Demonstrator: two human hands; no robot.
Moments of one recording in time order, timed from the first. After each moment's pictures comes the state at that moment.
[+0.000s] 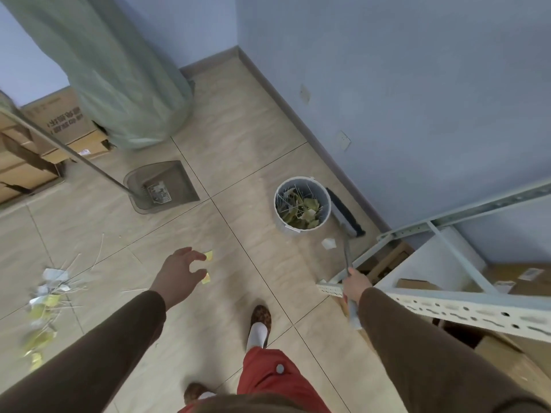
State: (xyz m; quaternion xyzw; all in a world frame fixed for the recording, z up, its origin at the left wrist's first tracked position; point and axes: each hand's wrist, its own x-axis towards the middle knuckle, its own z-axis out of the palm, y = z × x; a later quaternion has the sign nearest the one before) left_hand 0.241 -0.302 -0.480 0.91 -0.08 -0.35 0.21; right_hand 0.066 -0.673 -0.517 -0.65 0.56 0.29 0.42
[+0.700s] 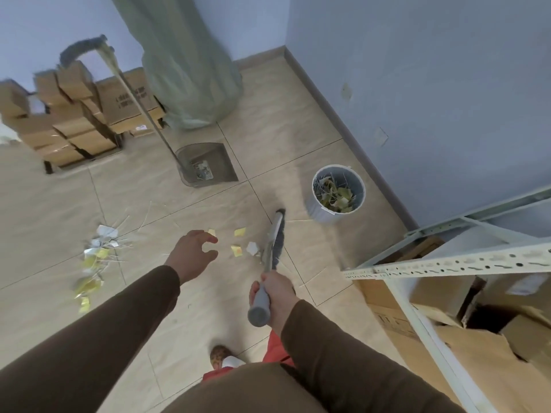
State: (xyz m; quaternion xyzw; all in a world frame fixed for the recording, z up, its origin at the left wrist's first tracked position) left_hand 0.174 -0.163 -0.454 0.92 -0.06 -0.31 0.23; right_hand 0.061 -0.332 -0.429 -0.26 0.59 0.19 0.74
